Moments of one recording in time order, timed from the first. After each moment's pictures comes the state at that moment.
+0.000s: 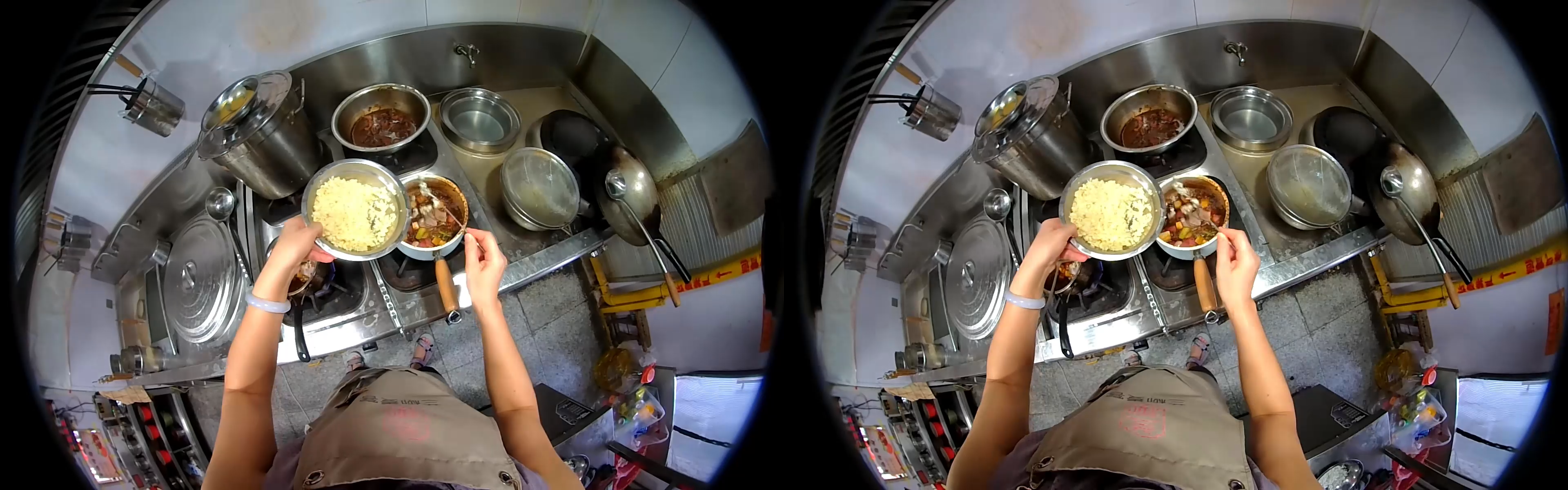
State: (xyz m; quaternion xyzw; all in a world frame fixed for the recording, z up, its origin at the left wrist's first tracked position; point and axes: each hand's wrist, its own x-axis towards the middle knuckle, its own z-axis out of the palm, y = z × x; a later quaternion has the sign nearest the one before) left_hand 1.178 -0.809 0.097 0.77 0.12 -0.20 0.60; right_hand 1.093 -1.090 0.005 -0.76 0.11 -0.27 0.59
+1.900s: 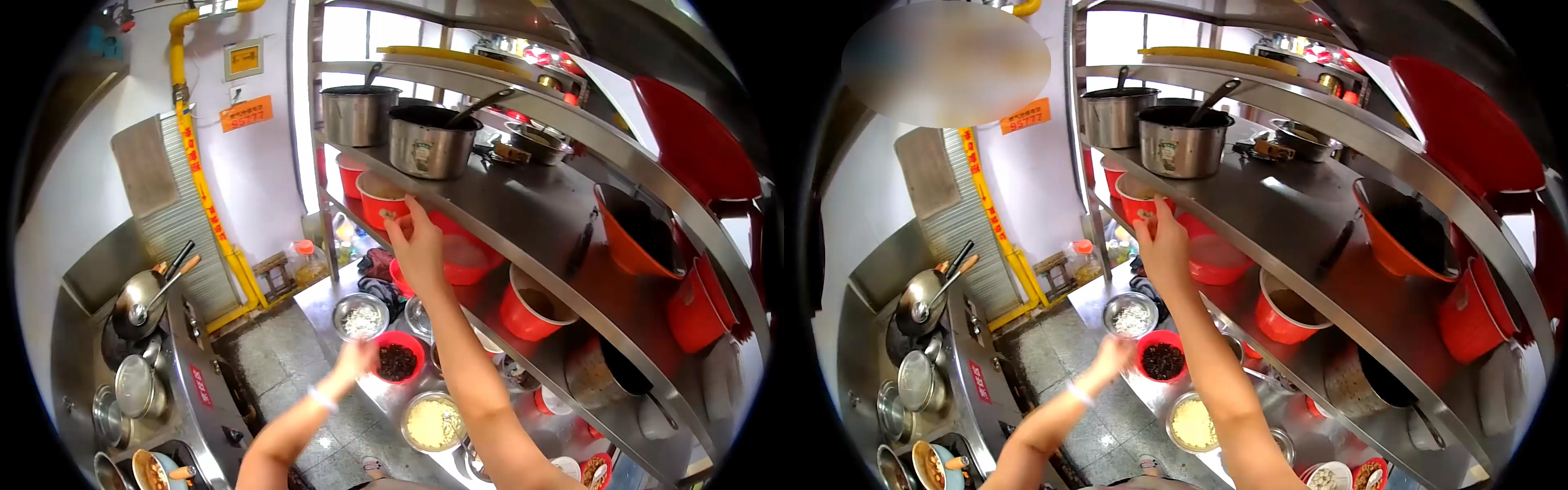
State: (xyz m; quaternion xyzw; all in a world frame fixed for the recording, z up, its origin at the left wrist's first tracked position) left_hand 0.626 -1.135 0.009 0.39 -0.70 -0.56 0.22; right_hand 0.472 -1.132 0.218 -0.54 0.53 -0.65 0.00
